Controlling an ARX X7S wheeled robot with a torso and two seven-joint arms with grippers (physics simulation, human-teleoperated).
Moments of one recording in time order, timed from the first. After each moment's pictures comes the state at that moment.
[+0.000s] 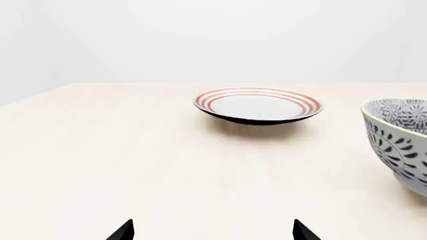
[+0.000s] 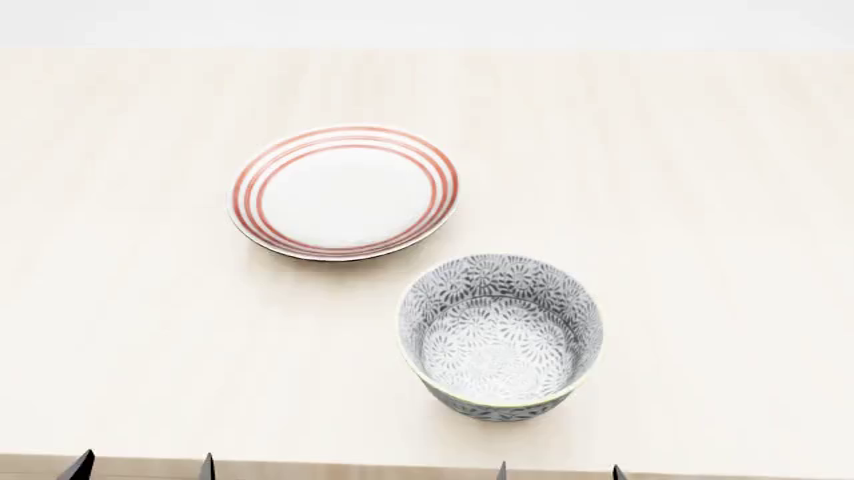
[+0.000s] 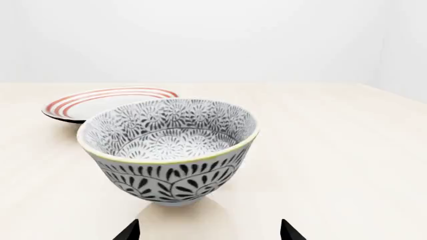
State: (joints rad) left arm 0.00 0.00 0.00 0.00 0.00 0.00 0.00; right arm 0.00 0.00 0.00 0.00 0.00 0.00 0.00
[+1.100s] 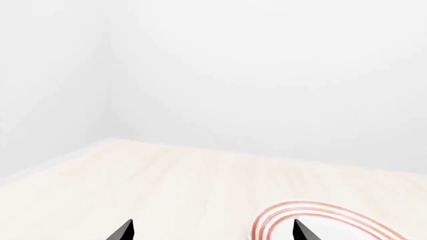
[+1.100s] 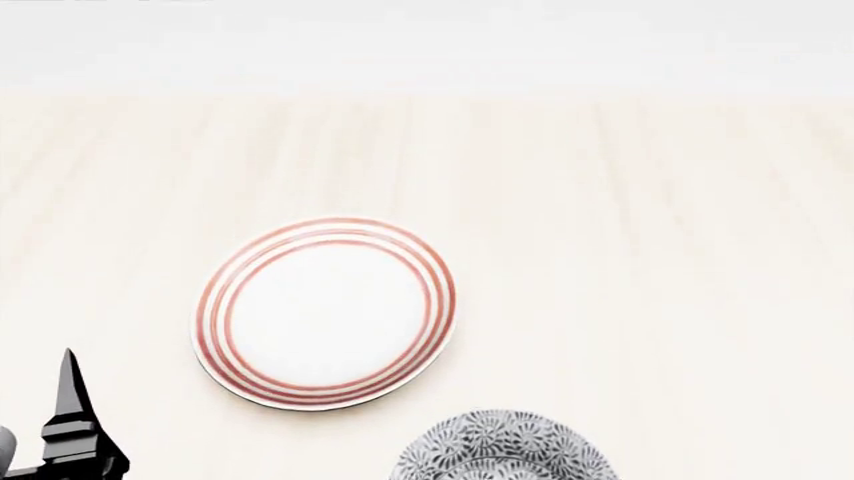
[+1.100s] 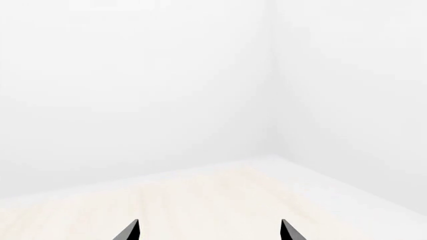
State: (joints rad) left arm -0.04 -0.10 -0.07 0.39 -0.15 -0.26 -0.18; right arm -0.27 0.32 0.61 -1.01 0.63 0.62 0.30
